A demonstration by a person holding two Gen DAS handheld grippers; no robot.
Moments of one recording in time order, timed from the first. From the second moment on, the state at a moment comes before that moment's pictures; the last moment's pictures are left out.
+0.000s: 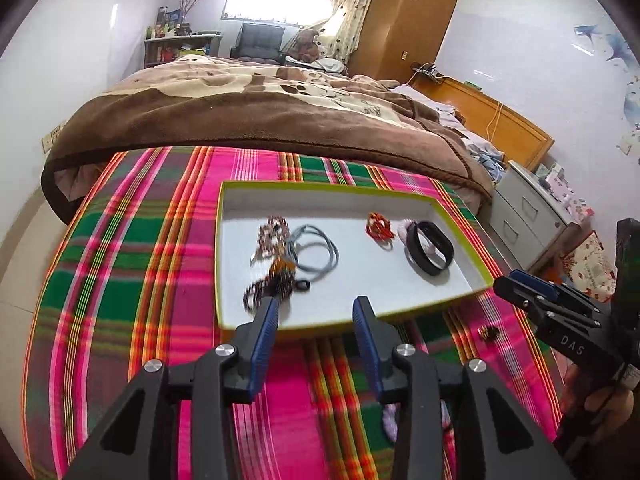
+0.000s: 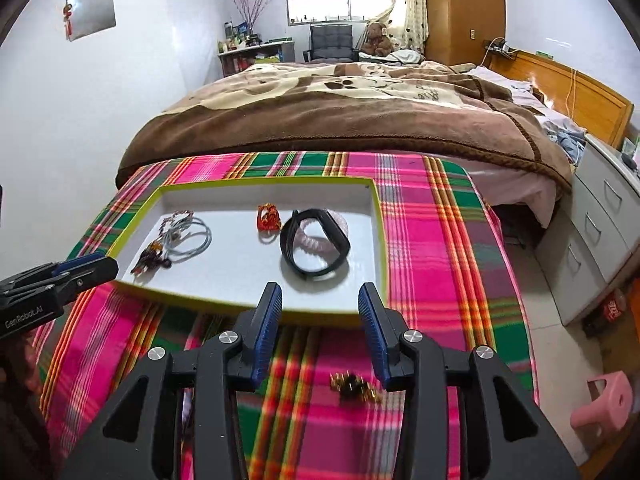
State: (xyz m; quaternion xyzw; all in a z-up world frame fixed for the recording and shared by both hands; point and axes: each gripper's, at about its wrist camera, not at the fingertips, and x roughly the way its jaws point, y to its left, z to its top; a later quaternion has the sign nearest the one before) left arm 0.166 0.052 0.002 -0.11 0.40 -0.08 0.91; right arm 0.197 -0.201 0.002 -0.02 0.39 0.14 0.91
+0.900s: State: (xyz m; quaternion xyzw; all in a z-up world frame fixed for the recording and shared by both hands) left arm 0.127 0.052 -0.032 -0.13 0.43 -0.10 0.89; right arm 0.181 -0.236 -0.043 -0.01 0.43 0.16 0.89
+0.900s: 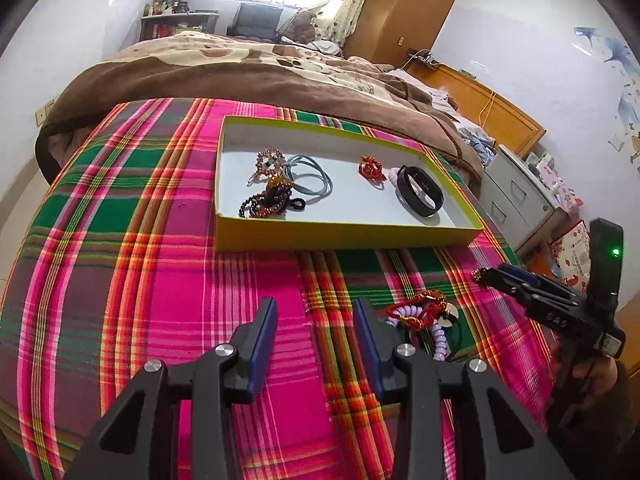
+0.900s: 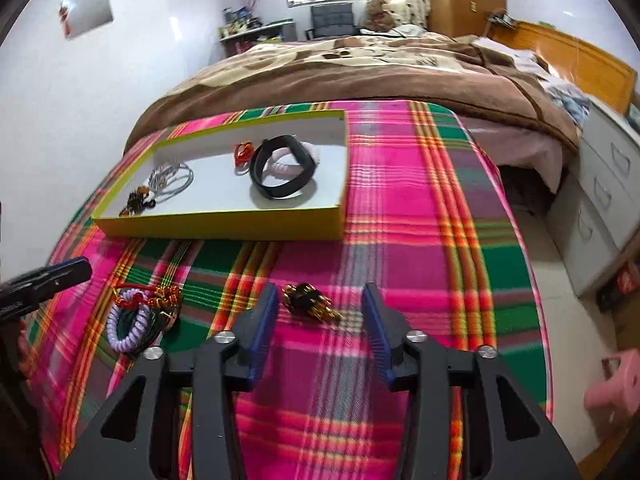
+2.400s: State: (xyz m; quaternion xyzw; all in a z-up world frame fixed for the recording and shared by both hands) left arm 0.092 -0.005 -0.041 0.08 0.45 -0.10 0.88; right arm 0.136 -0.220 -0.036 -0.02 0.41 0.15 0.90
